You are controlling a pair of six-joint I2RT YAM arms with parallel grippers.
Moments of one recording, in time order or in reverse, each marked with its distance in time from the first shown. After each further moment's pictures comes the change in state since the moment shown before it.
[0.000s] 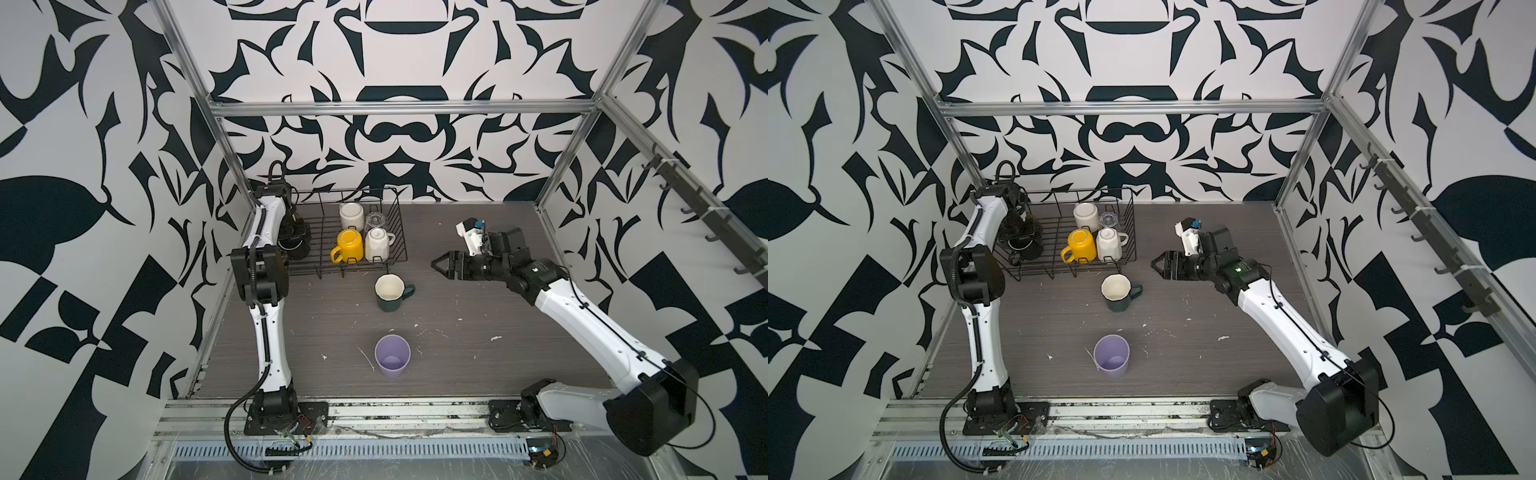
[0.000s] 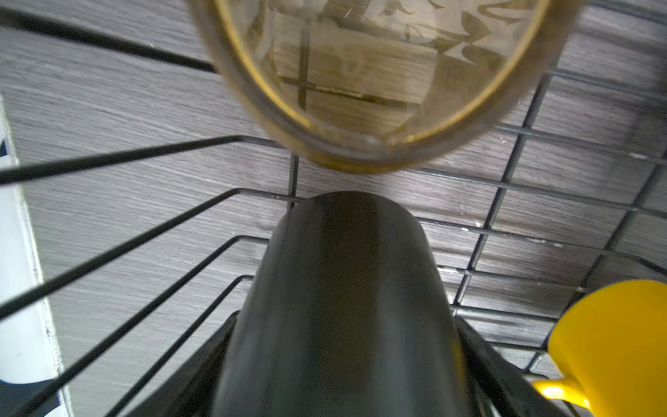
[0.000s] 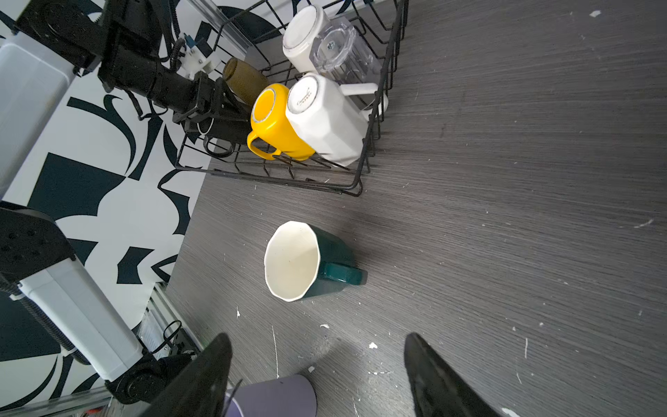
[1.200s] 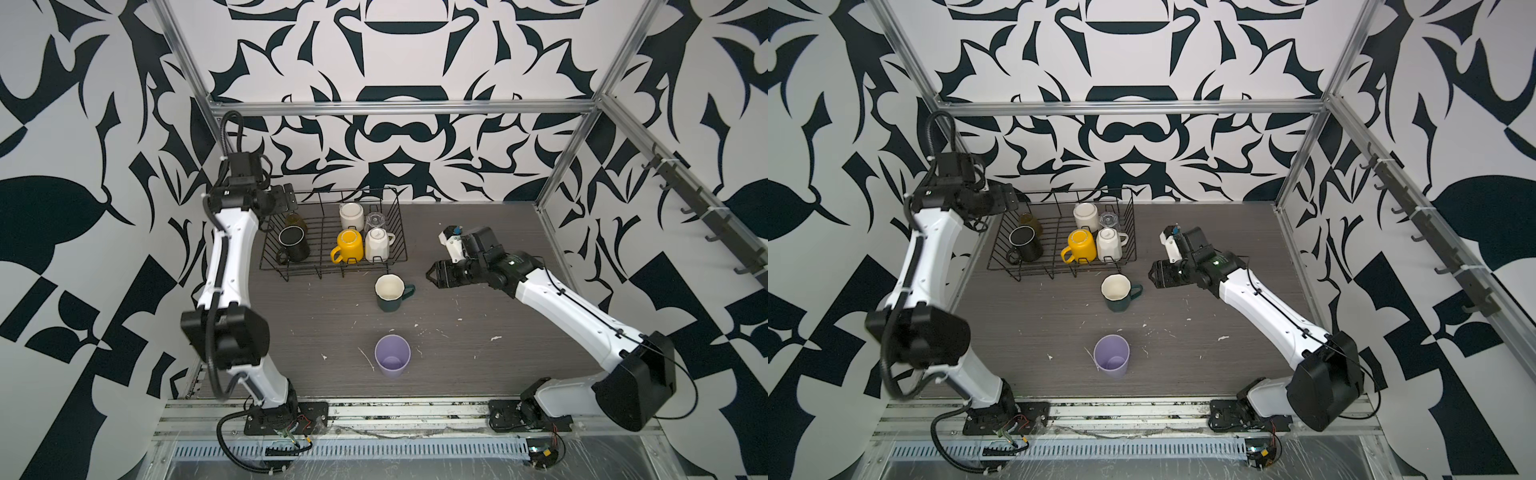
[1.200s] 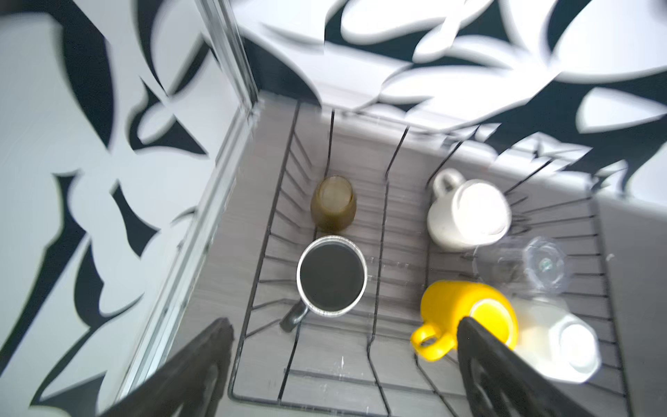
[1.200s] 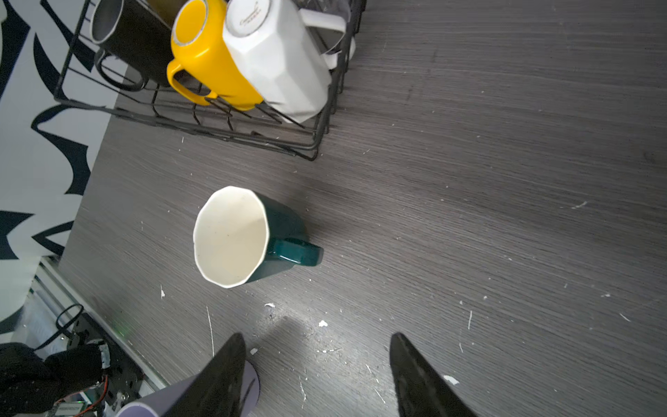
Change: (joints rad) left arm 0.000 -0.777 -0.516 0.473 -0.027 -0.035; right arm 0.148 0.139 0.100 -0.157 0.237 -0.124
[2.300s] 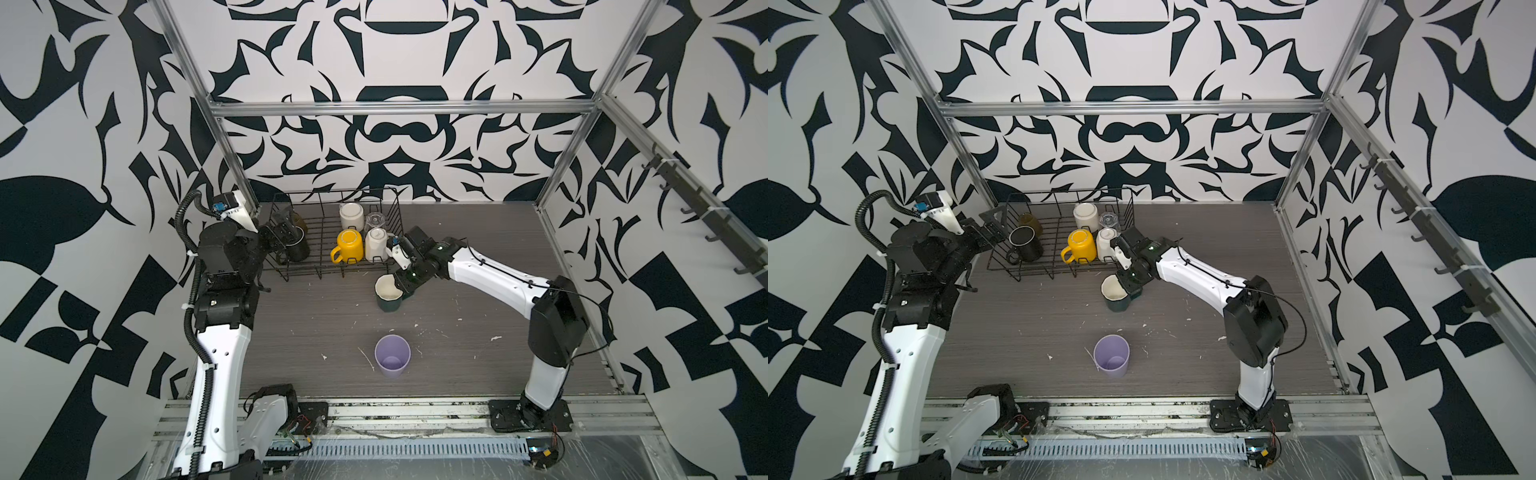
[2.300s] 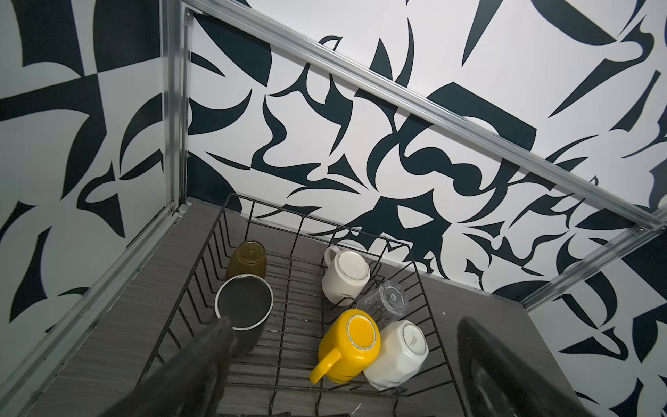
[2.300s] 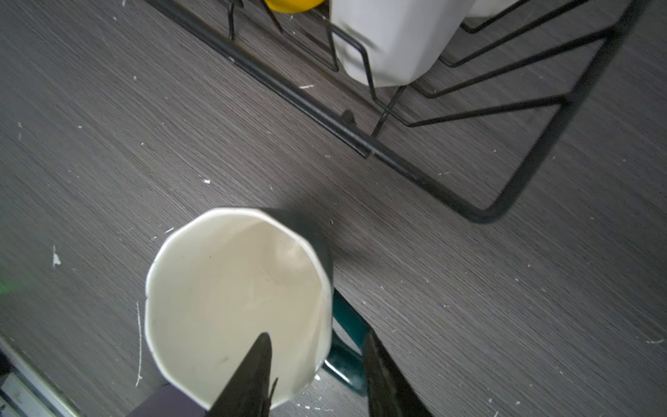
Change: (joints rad) left arm 0.001 -0.684 -0.697 0.561 0.192 -0.214; right arm 0.195 0.473 0.356 -0.129 0.147 -0.218
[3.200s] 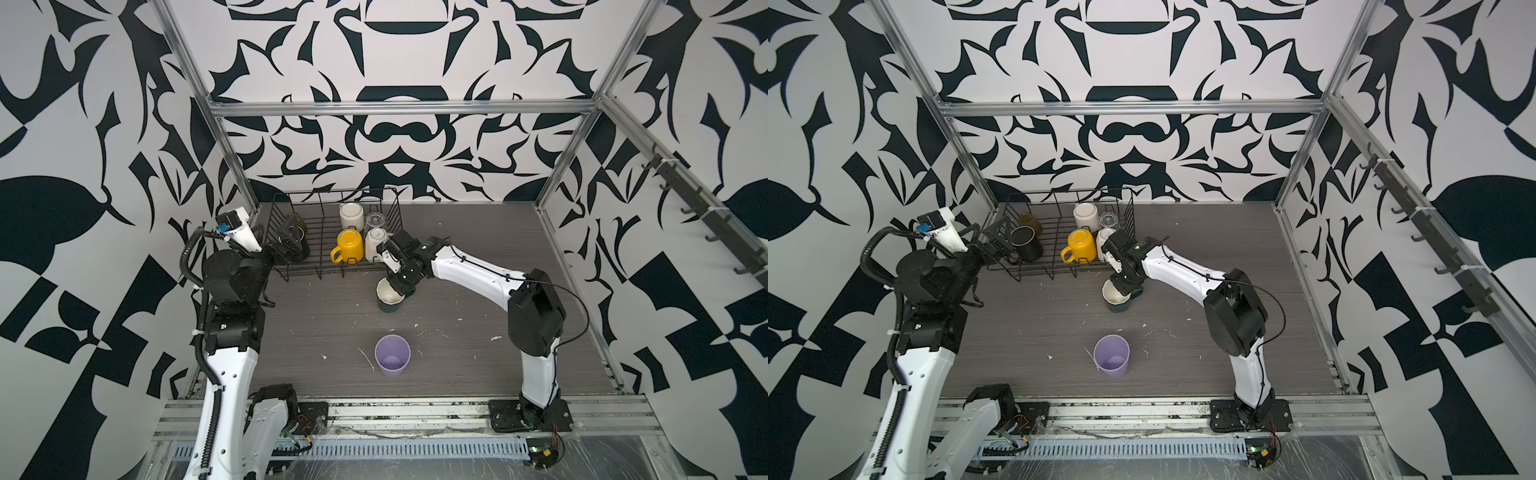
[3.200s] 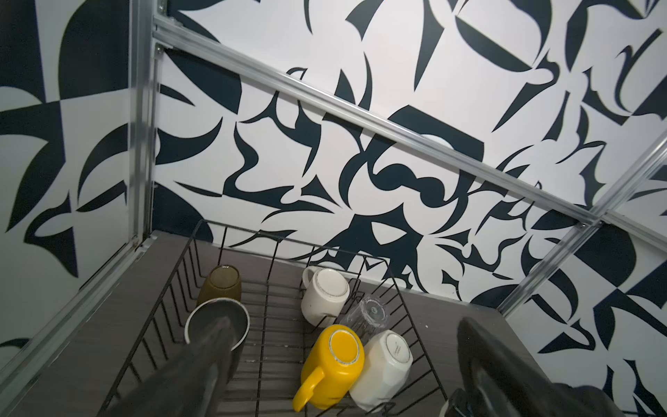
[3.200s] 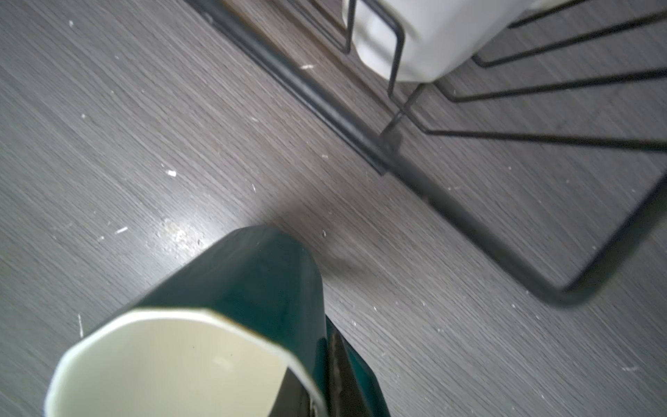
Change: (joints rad) left arm 0.000 -0.144 -0.251 0.287 0.077 -0.015; right arm 0.025 0.095 0.076 -0.061 0.073 -0.073
